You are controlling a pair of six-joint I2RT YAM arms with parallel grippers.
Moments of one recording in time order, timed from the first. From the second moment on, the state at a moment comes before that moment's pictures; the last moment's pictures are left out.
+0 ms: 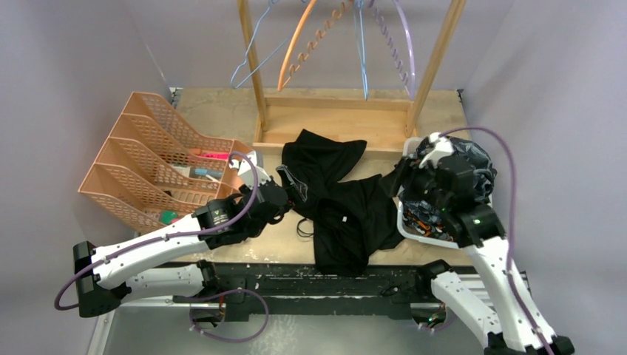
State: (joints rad) left arm -1.11 1.01 0.94 -0.58 -0.68 -1.20; right arm 0.31 0.74 0.99 -0.72 -0.05 0.42
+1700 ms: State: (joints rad) left arm -1.11 0.85 0.92 -0.75 -0.85 -1.31; right arm 0.91 1.34 0.76 -0.41 0.42 0.69
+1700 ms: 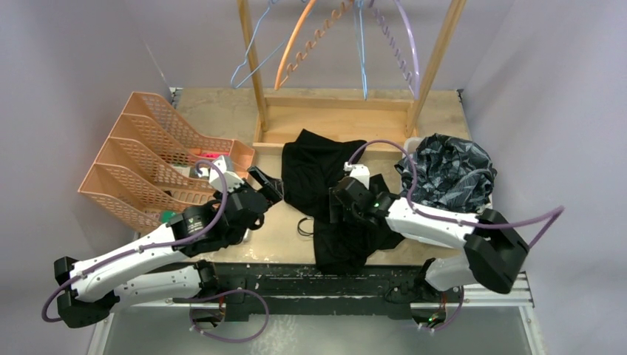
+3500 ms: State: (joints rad) left arm -1.11 0.86 0.90 -0.82 -0.88 -1.39; right arm 1.04 0.73 0.89 -0.56 0.38 0.58
